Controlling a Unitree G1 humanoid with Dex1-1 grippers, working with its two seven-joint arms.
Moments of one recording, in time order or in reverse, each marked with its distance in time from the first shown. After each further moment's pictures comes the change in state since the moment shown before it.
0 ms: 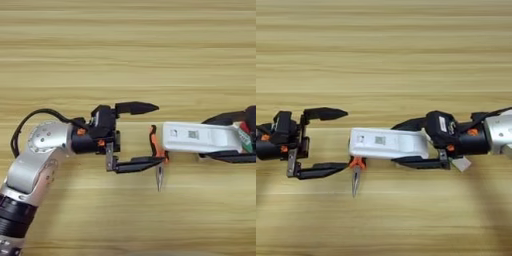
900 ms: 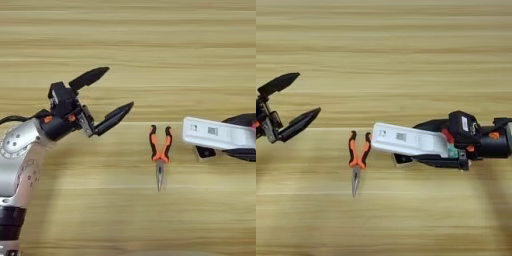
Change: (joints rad) left arm 0.063 -0.022 0.195 0.021 -0.058 -0.079 0.180; right arm 0.066 -0.030 -0.098 0.106 0.000 -0.049 0.040
